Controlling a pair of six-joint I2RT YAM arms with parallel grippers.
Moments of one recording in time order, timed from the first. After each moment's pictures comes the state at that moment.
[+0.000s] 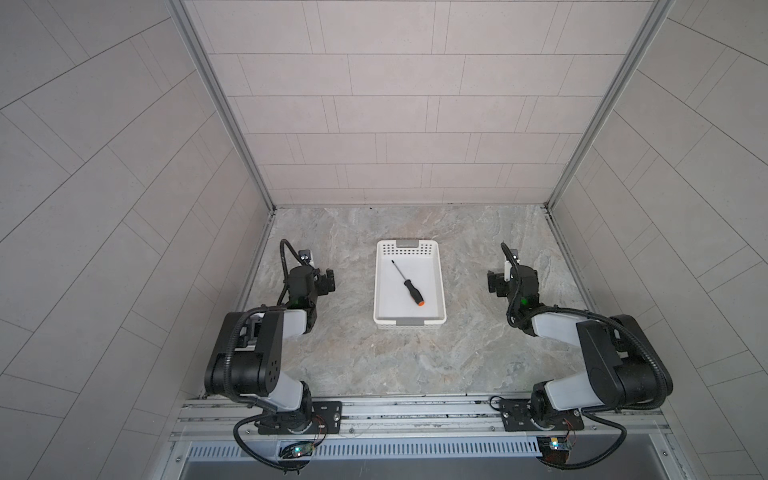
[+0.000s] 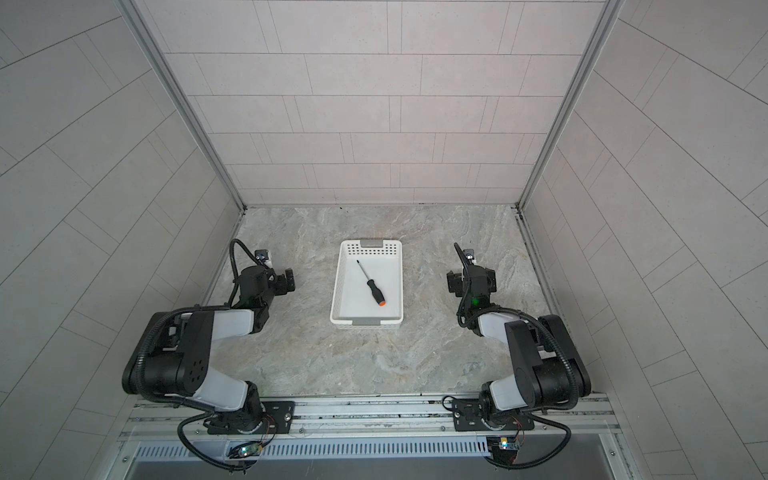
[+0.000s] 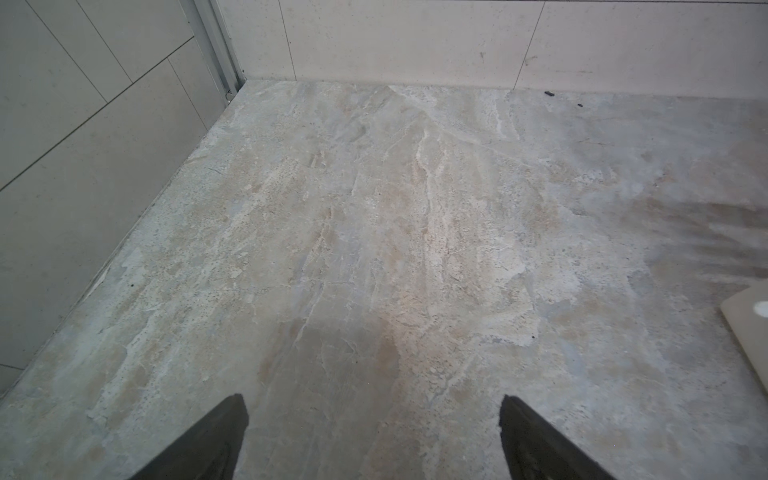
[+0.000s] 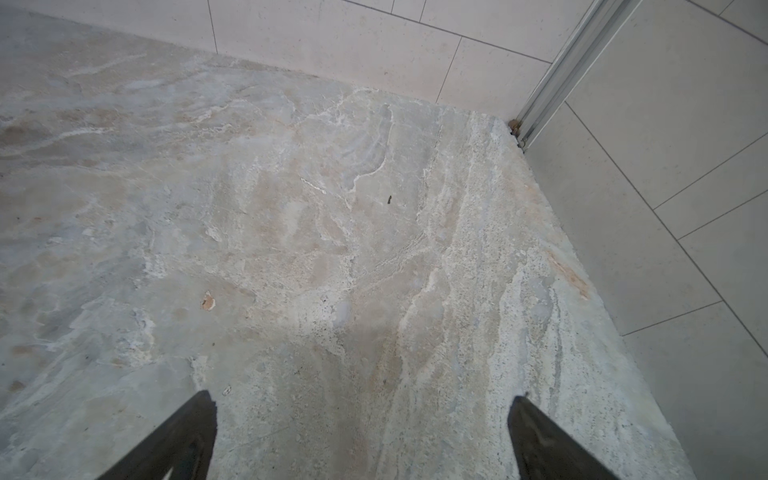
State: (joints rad) left arm 0.01 1.52 0.45 0.60 -0.13 -0.04; right arm 0.11 1.46 0.43 0.55 0.32 -0.09
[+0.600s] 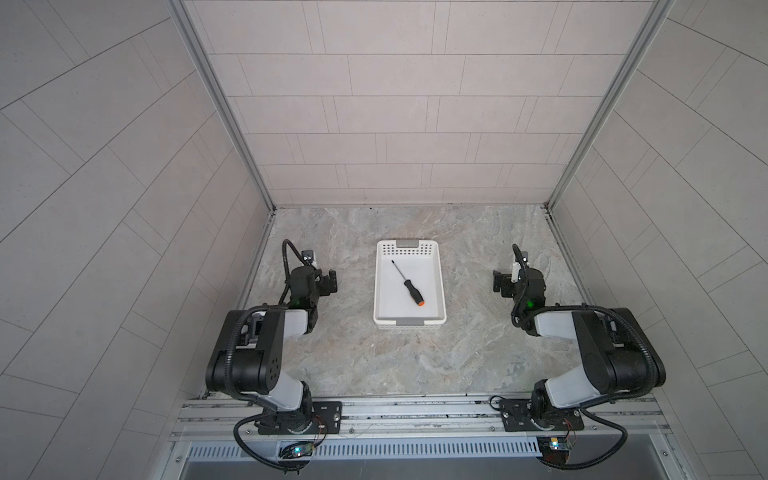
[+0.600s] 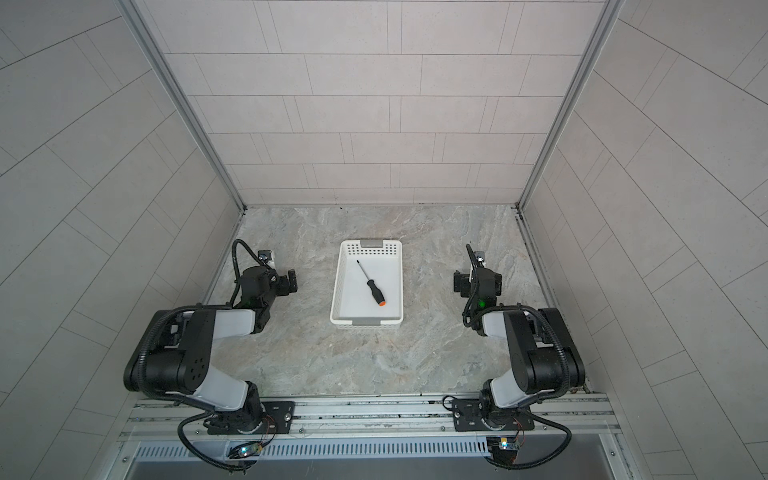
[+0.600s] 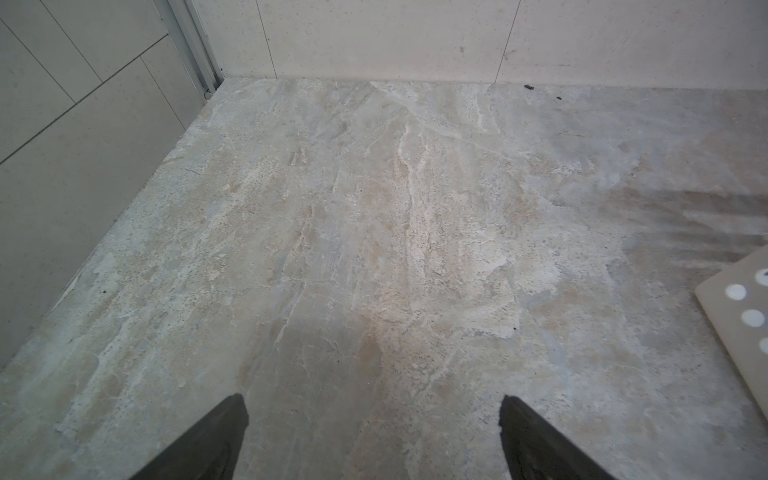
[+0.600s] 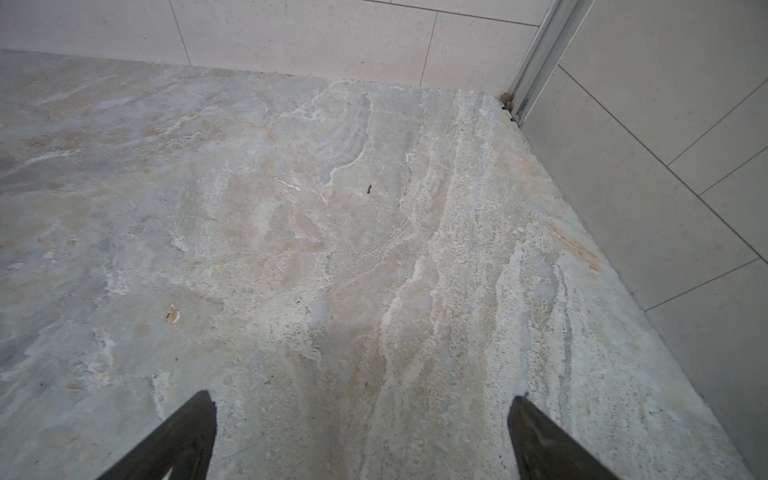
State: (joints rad) left arm 0.01 1.53 0.44 0.60 -0.10 -0.03; right arm 0.02 1.51 0.41 0.63 0.23 -0.02
